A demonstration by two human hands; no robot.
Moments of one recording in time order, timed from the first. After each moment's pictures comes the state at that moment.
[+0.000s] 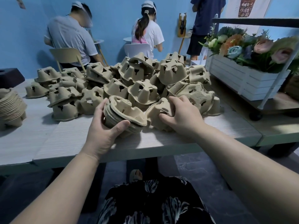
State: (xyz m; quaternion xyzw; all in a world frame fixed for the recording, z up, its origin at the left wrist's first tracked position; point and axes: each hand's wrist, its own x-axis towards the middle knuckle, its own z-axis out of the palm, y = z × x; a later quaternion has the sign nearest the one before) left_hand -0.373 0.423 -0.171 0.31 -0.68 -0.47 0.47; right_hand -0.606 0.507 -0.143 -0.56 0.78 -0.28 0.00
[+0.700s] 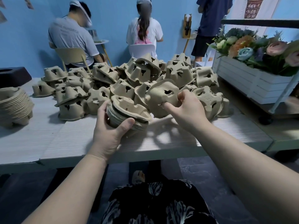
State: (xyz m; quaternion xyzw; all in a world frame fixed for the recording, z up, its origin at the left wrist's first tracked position) left_hand -0.376 0.424 -0.172 0.30 -0.61 -0.53 0.51; right_hand -0.594 0.487 -0.130 -0.48 0.77 -0.41 0.03
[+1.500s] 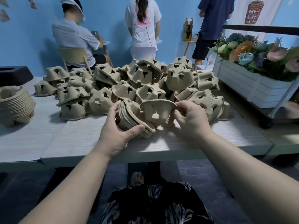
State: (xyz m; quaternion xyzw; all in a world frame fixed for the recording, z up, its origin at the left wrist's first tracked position) left_hand -0.379 0.425 -0.169 0.34 -0.70 -0.44 0.44; right_hand -0.599 0.497 -0.148 -0.54 0.71 -0.44 -0.01
